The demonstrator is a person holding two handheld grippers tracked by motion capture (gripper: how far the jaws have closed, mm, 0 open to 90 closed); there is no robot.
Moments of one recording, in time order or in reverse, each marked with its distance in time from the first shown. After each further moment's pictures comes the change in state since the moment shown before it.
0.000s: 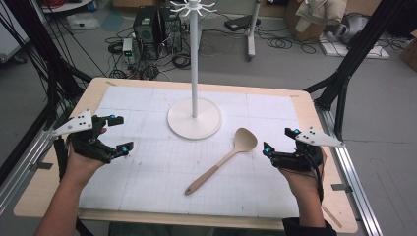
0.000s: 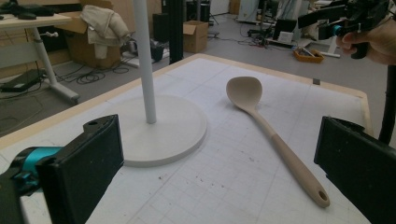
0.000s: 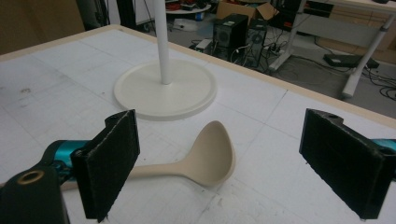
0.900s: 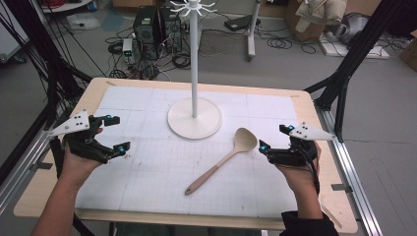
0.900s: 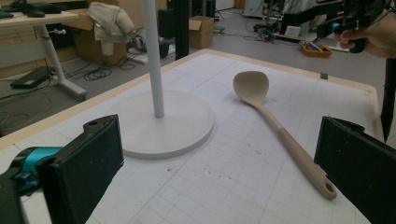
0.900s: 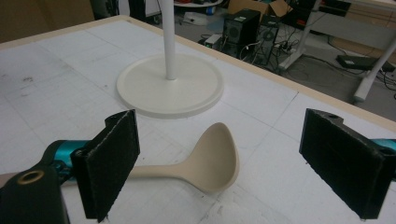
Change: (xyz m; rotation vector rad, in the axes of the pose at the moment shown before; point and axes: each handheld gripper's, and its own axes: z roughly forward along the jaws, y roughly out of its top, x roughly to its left) left arm 0.002 -0.001 -0.008 0.010 0.017 0.009; right arm -0.005 0.002 0.018 0.024 0.046 -0.042
